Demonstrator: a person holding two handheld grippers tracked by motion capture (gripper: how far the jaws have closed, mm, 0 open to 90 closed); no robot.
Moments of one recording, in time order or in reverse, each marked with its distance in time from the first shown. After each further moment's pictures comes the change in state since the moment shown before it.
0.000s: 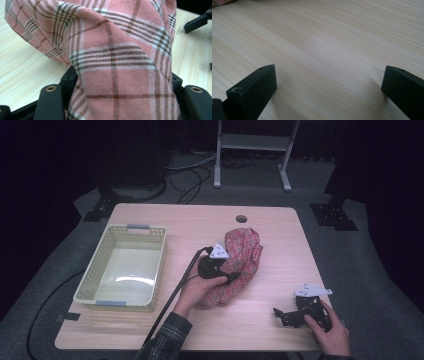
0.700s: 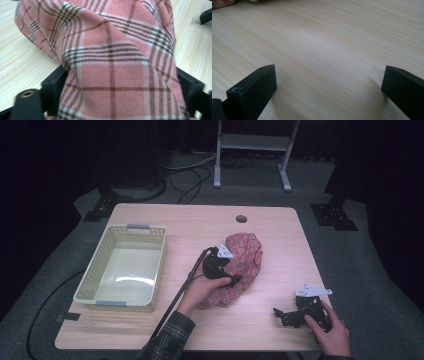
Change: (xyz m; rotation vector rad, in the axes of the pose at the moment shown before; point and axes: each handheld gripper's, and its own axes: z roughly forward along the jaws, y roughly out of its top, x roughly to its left) left arm -0.001 0.003 0.010 0.064 0.039 -0.012; right arm 0.000 0.000 0.000 0.000 0.000 0.000
